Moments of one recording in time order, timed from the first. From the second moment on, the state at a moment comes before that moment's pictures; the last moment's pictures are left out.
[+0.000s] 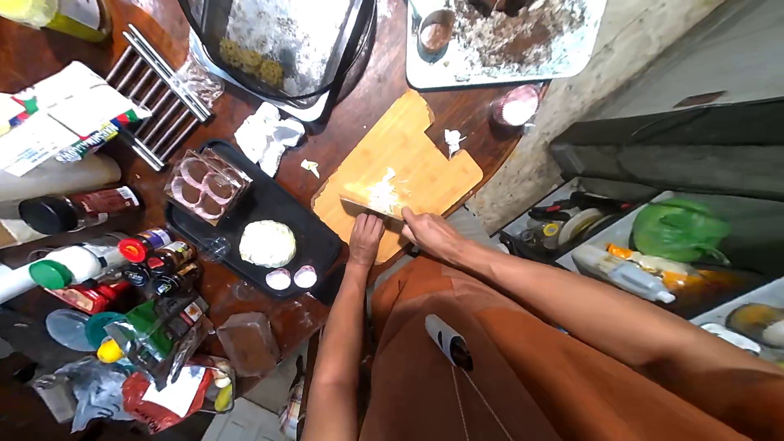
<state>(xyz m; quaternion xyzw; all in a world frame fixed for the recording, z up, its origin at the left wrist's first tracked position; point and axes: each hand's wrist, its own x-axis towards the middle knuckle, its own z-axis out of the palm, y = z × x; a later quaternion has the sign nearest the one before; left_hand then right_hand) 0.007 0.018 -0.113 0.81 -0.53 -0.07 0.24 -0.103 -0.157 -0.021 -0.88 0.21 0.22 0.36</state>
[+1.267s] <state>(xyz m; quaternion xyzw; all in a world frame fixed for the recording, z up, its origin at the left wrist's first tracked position) 0.009 0.024 -0.111 0.81 -0.54 -0.06 0.22 -0.109 -0.154 -0.036 -0.89 0.20 0.23 0.34</state>
